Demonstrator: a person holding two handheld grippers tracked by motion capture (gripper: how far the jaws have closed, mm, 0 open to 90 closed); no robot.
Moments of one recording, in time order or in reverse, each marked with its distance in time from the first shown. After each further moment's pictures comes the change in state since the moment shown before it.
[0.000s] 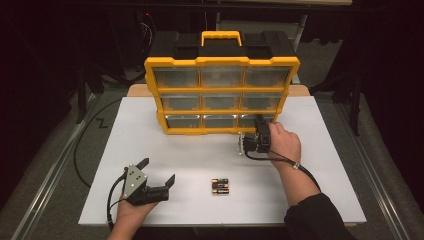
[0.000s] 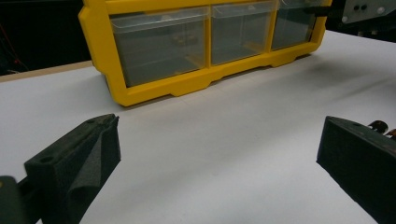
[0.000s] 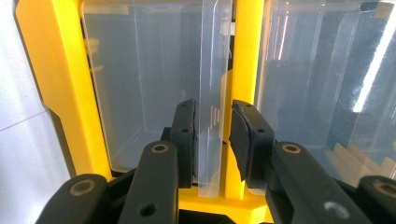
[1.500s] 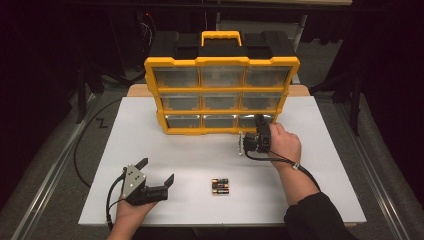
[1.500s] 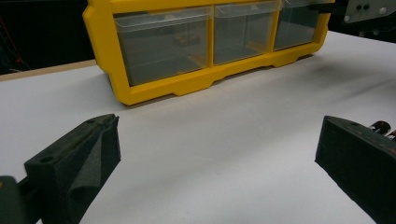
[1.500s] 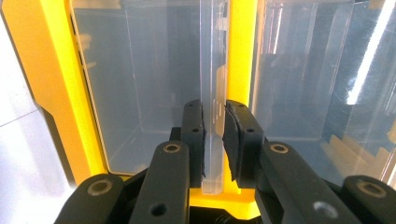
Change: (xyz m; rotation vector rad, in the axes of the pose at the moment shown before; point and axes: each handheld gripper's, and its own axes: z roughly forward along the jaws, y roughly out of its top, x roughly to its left) left arm 0.001 -0.001 -0.001 0.001 0.005 -0.006; right arm 0.001 0.000 0.000 0.020 -0.025 0.014
